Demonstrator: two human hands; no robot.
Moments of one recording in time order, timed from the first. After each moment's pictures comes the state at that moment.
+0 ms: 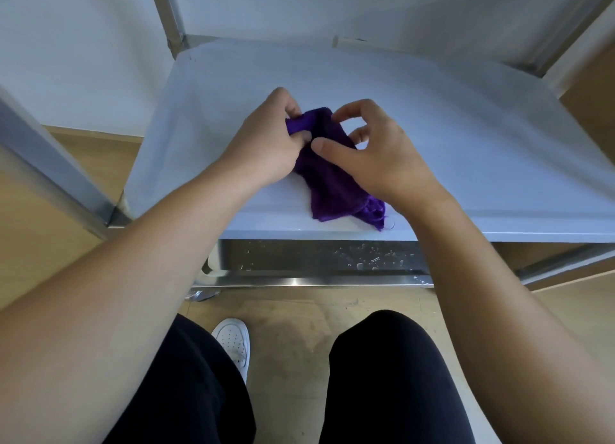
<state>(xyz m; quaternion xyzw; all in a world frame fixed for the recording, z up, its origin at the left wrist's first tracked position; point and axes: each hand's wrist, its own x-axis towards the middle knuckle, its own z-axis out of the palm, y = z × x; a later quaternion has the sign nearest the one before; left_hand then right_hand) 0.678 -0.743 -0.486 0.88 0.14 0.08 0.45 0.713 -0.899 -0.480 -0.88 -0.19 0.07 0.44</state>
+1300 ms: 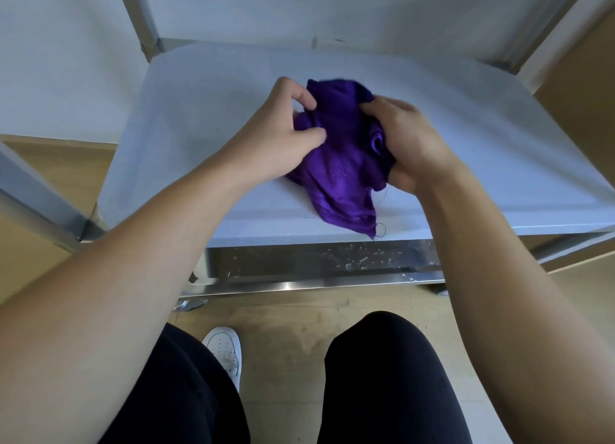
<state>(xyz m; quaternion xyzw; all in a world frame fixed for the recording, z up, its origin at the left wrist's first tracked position) 0.694 -0.759 -0.484 0.84 0.05 0.05 0.54 0.749 -0.920 -0.474 -0.68 -0.05 0.19 0.71</state>
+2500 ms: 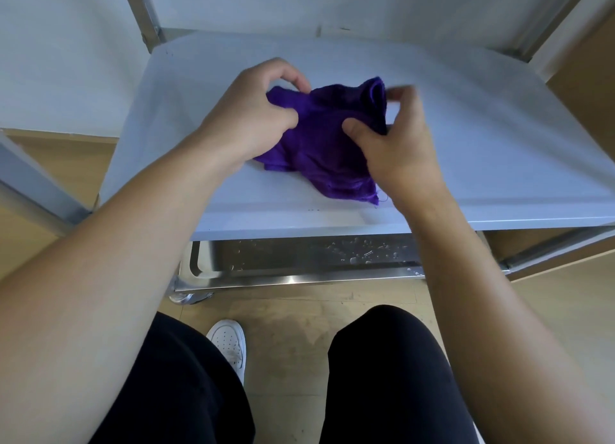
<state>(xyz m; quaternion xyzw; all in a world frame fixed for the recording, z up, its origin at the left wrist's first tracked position) 0.693 -0.738 -0.476 0.86 0.09 0.08 0.49 0.715 -0.915 -0.486 -0.86 -0.08 -0.02 0.51</state>
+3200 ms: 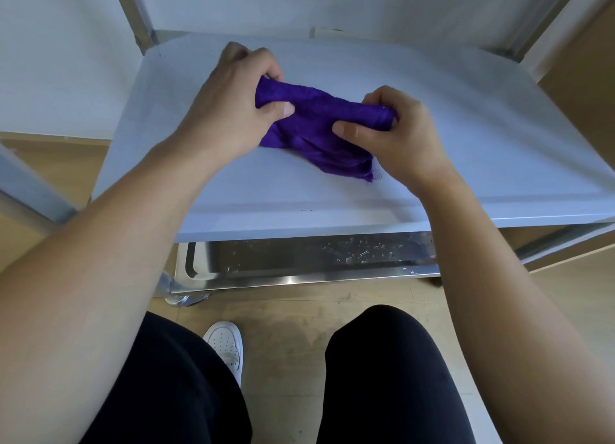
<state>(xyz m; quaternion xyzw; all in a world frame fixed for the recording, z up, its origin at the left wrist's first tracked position) 0.693 -0.726 -0.474 0.94 0.02 0.18 0.30 0.745 -0.937 -0.491 -0.86 -0.19 -0.01 0.48</state>
